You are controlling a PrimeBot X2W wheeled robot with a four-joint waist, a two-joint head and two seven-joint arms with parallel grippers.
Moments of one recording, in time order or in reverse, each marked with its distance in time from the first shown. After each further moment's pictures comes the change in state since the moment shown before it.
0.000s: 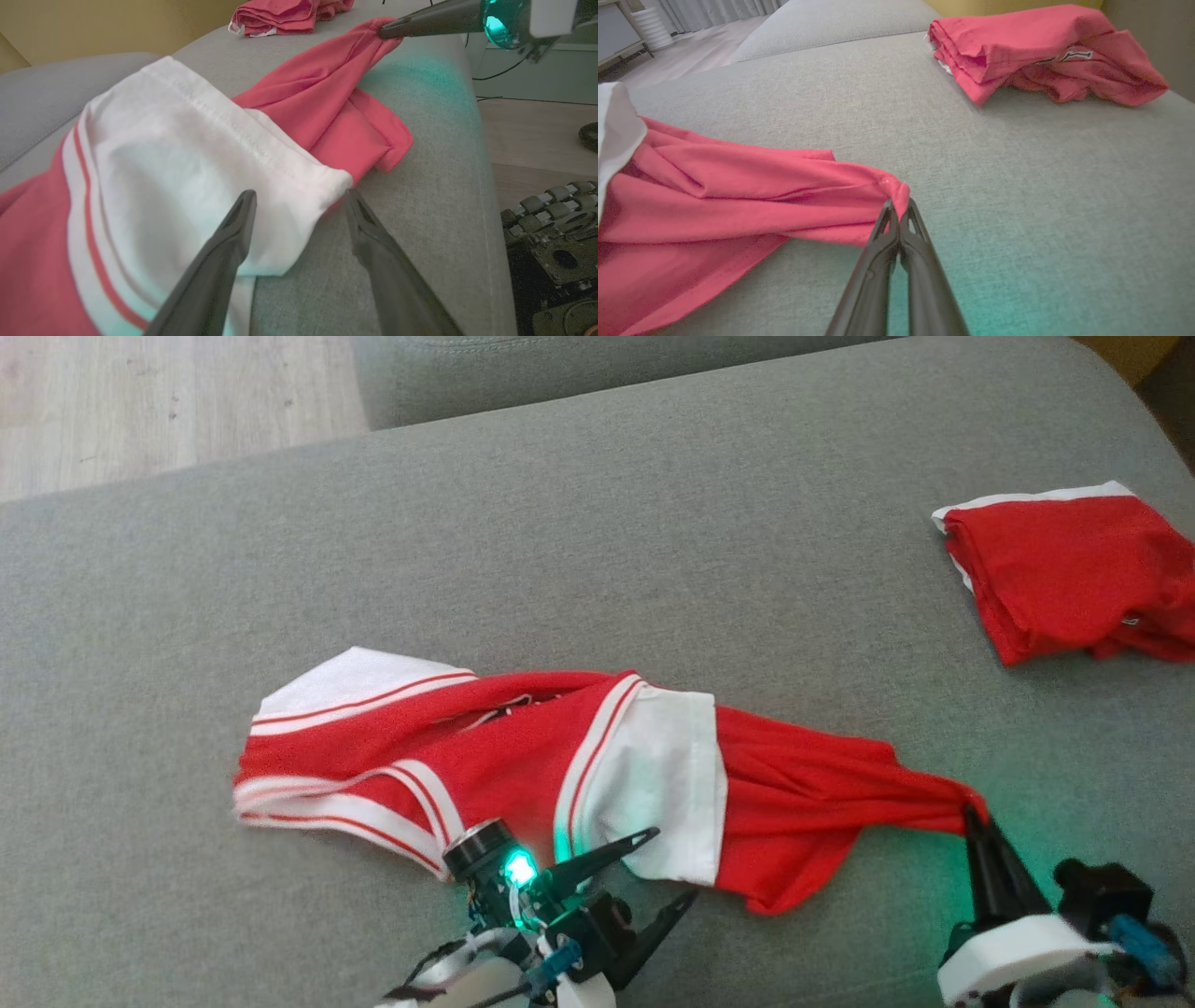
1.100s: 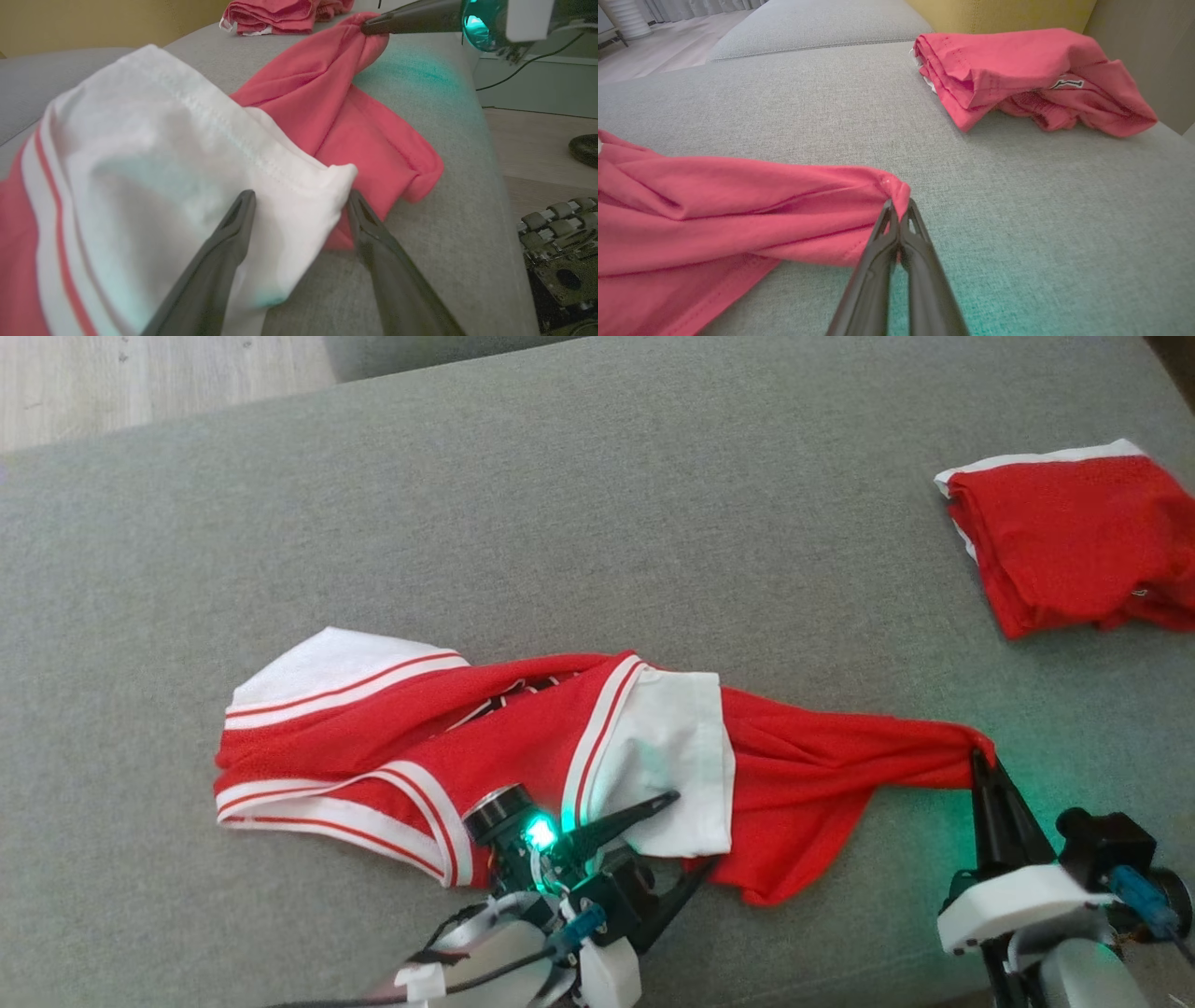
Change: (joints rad) left arm -0.059 -0.059 0.022 0.052 0.017 -0.008 0.000; right arm -0.085 0.019 -0.044 0.001 -0.068 0.000 0.000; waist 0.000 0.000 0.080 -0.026
